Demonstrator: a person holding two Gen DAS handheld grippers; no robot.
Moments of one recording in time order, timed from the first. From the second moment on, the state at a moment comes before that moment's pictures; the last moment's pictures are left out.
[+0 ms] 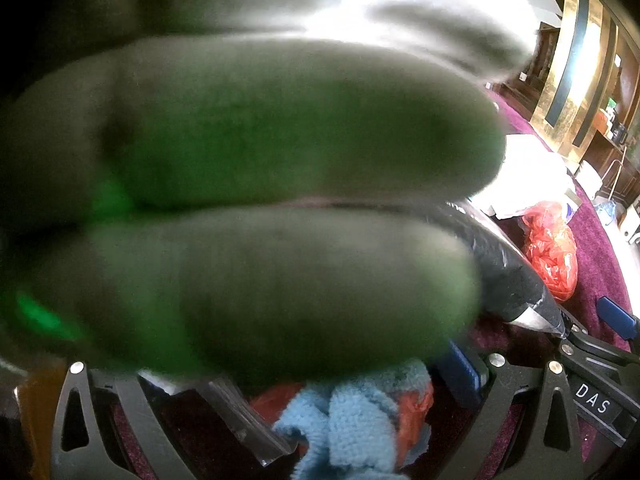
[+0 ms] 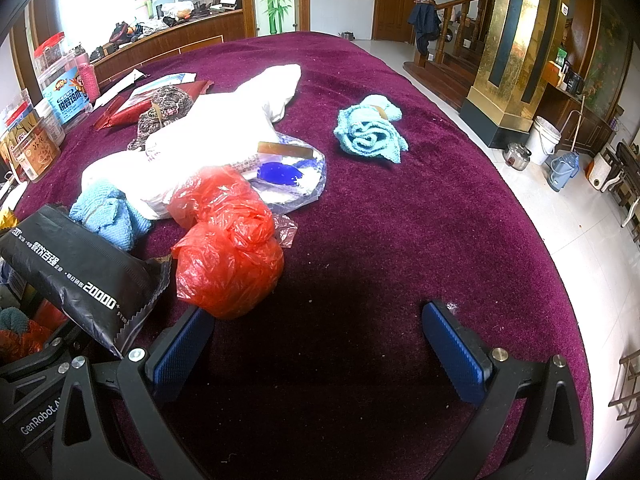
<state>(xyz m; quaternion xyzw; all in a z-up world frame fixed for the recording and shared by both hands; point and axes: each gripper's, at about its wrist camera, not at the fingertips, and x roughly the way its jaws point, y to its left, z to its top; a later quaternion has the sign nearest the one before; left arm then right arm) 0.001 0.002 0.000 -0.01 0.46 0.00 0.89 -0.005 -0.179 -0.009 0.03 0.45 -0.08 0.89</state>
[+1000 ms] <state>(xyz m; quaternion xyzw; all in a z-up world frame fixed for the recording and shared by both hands) 0.002 0.003 0.000 -0.01 0.46 0.00 0.89 -0.005 -0.178 -0.009 0.03 0.45 -0.08 0.89</state>
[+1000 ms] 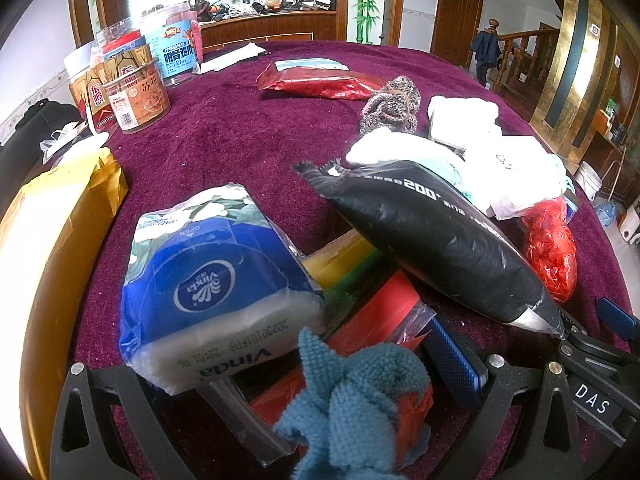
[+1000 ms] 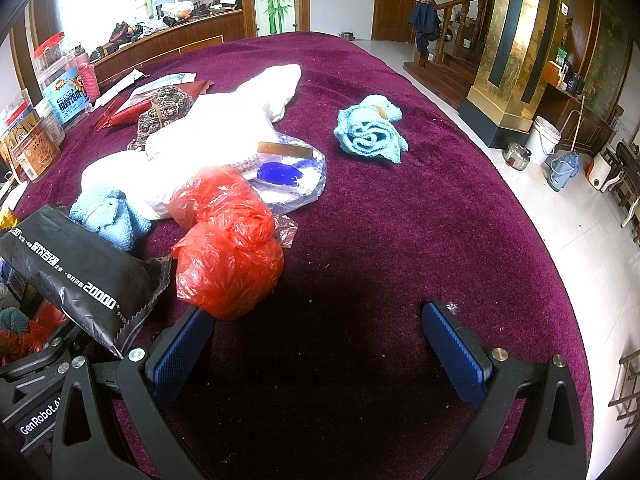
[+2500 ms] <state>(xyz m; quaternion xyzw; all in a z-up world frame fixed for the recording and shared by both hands) -0.109 0.111 0.085 -0.09 0.35 -0.06 0.93 -0.039 -0.195 0.029 0.12 0.34 0.01 0.93</state>
